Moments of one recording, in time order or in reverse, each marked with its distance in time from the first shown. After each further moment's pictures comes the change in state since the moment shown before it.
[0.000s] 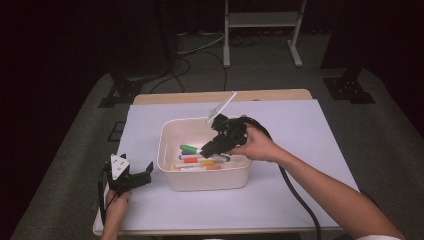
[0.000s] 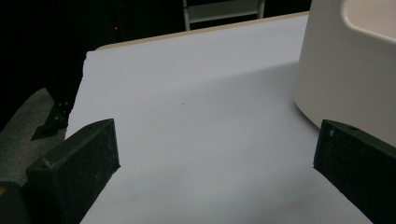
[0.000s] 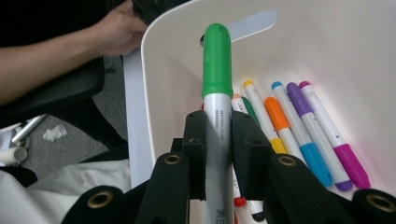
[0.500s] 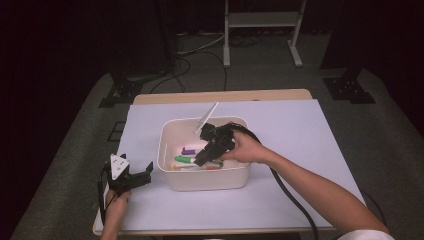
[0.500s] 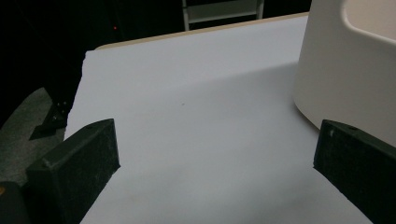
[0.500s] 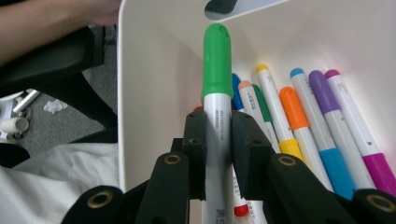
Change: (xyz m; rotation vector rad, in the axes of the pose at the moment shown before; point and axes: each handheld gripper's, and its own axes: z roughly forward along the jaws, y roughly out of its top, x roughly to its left) left arm 0.001 0.000 0.000 -0.004 -0.004 -0.008; right arm -0.007 0.004 0.042 0.115 0.033 -0.046
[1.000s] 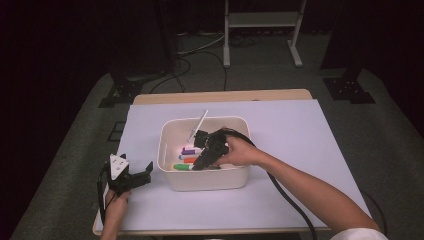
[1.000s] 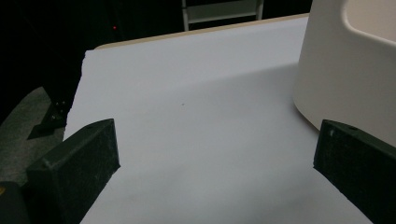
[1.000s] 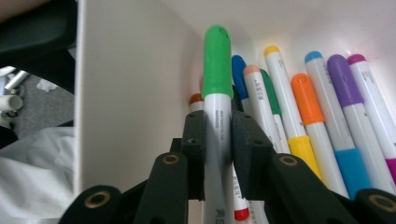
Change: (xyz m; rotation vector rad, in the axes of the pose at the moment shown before) left arm 0.001 0.000 0.000 0.000 -0.002 -0.006; right arm -0.003 0.002 0.027 0.095 -0.003 -0.030
